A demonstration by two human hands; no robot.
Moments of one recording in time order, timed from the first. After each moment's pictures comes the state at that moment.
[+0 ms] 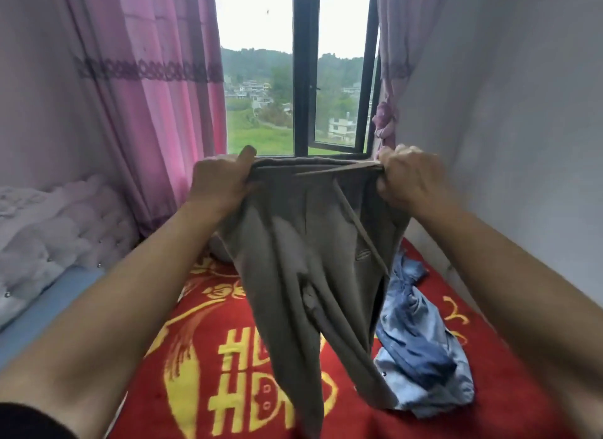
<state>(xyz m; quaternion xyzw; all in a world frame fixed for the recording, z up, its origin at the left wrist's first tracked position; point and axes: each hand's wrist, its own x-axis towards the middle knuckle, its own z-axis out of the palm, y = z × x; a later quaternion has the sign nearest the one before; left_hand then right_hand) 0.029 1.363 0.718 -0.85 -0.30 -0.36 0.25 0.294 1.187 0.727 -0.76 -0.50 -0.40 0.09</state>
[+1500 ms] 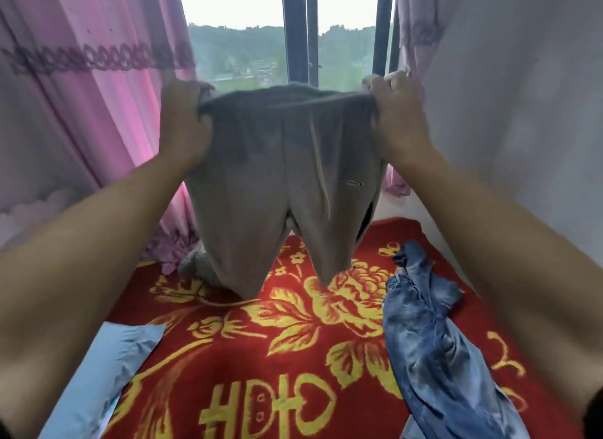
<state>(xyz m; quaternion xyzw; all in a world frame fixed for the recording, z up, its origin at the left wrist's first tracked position) 0.229 1.647 0.778 -0.80 -0.33 -0.50 0.05 0.507 1.462 0.764 -0.71 -0.52 -0.33 0.35</state>
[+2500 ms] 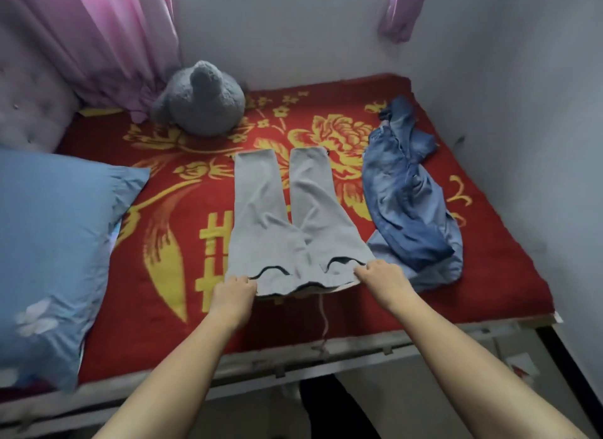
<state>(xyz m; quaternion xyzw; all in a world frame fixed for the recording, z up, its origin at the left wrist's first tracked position) 0.043 1.335 0.270 -0.90 -0.39 0.20 -0.03 0.318 1.175 0.286 -0.79 -0.59 0.07 -0.16</state>
